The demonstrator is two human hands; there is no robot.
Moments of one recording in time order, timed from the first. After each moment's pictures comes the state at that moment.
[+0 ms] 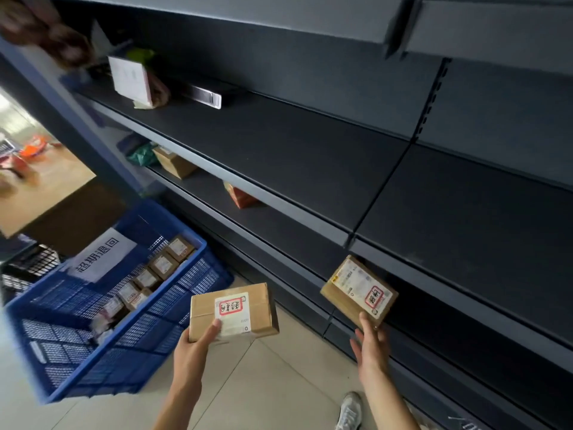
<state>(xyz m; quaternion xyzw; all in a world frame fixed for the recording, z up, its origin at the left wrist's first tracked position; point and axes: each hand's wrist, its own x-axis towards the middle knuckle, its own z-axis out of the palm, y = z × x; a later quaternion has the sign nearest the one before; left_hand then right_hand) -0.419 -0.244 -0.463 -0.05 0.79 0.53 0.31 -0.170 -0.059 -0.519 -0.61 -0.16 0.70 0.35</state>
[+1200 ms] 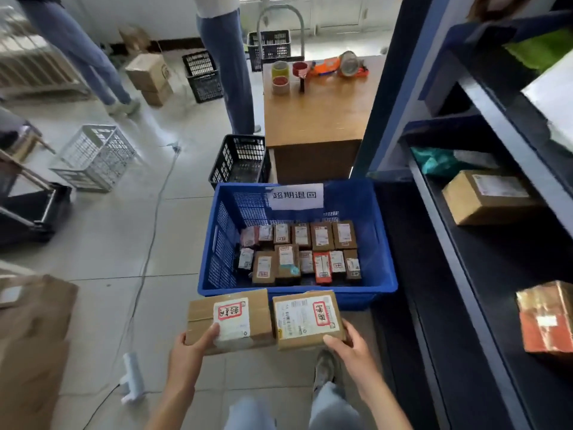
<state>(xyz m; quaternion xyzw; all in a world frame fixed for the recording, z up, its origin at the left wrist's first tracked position) -0.726 -0.533 -0.492 -0.40 0.71 0.58 0.10 -0.713 -0.224 -0.525 -0.27 -0.65 0.67 -0.21</state>
